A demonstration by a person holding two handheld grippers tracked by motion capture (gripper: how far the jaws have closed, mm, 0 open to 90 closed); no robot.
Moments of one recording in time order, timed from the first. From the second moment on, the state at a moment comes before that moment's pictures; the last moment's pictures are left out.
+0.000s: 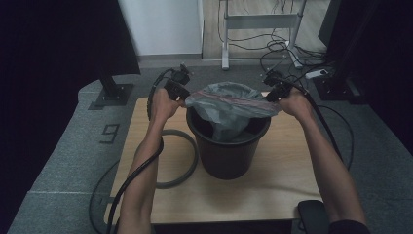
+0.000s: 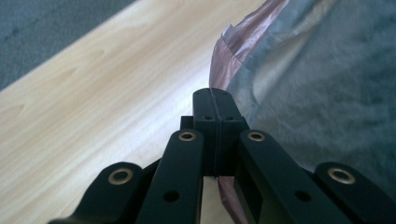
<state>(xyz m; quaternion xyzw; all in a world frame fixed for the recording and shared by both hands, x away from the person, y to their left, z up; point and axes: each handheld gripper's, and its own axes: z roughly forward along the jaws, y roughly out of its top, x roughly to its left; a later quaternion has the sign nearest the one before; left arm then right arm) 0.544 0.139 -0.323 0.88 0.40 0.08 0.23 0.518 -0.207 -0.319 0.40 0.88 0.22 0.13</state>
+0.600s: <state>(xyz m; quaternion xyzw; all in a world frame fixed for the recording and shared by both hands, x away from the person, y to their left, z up) 0.497 0.154 -0.261 0.89 0.33 0.08 0.30 0.467 -0.247 -0.278 0.39 0.87 0.29 0.11</state>
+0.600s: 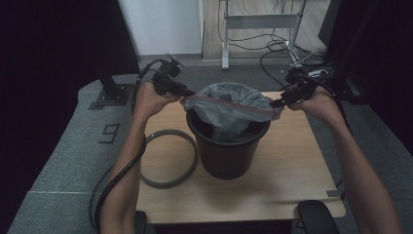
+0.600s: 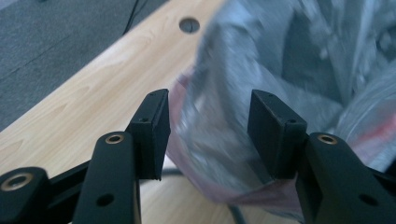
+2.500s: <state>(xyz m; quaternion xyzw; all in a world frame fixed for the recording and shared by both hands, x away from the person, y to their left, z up) 0.392 0.148 -0.260 0.94 0.16 0.07 0.30 0.357 -0.198 -0.268 0.18 0.92 0.34 0.05</state>
